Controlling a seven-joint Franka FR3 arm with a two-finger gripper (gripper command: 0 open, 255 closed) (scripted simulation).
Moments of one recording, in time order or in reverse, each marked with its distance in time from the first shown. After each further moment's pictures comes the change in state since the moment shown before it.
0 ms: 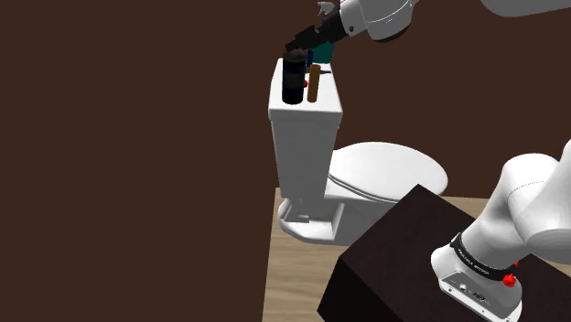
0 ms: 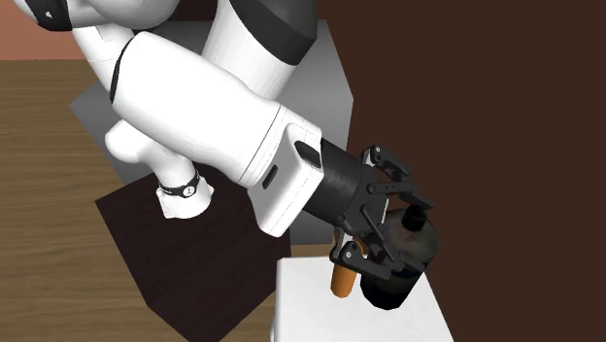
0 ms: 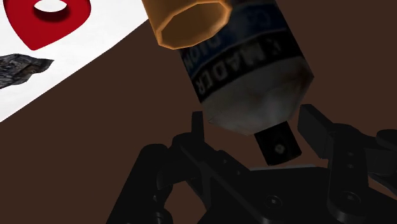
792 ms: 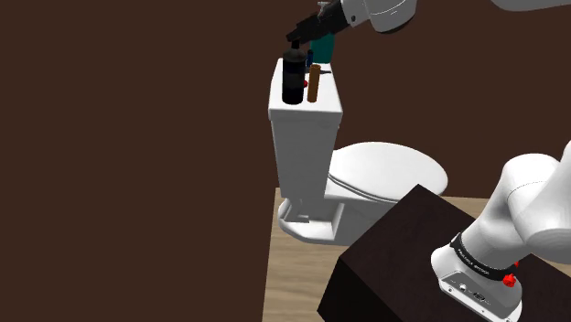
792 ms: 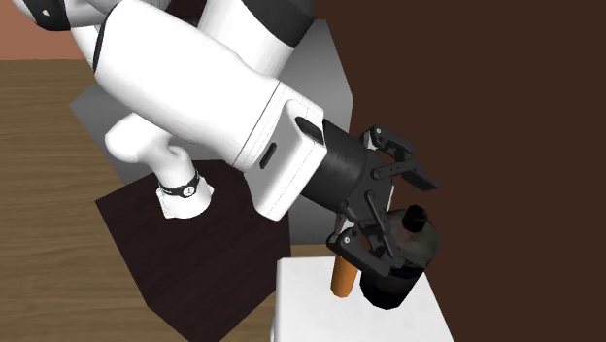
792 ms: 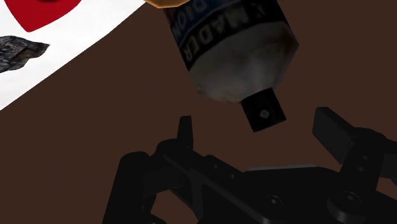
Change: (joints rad) arm -0.009 -0.010 0.003 0.036 -0.076 -0.029 0.081
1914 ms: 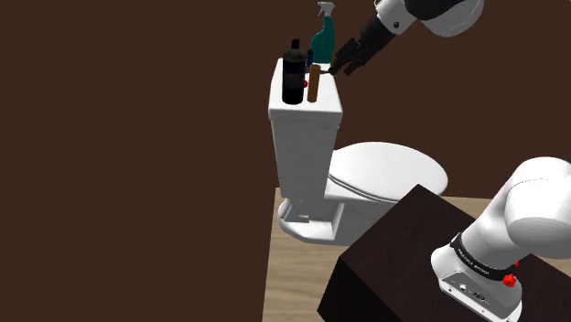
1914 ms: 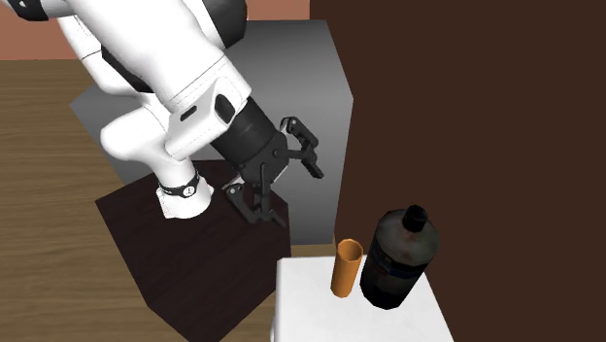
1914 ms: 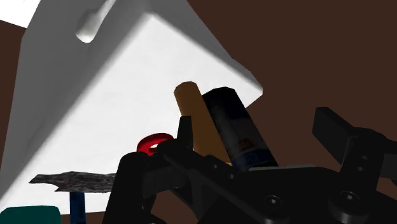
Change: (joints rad) arm -0.260 -0.358 0.206 -0.333 -0.654 -0.250 0.663
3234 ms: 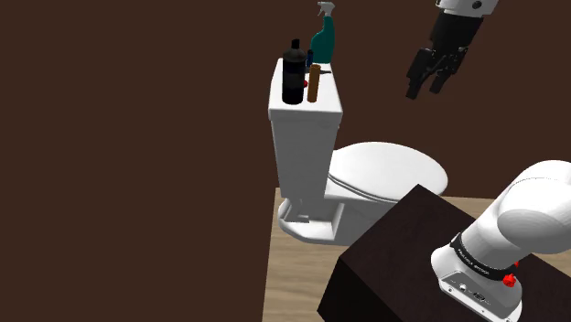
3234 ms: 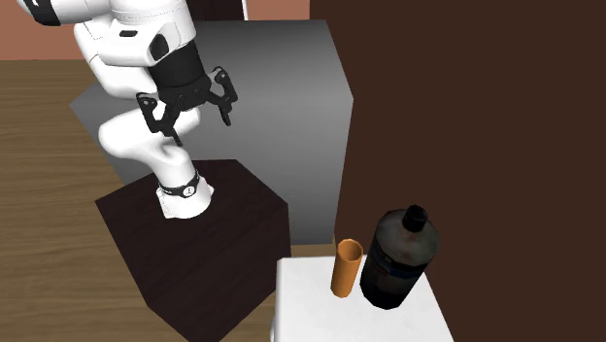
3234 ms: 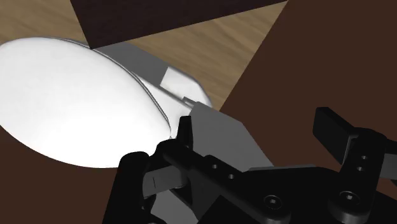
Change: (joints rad) arm -0.174 -0.339 0.164 0.007 -0.269 -0.837 0.398
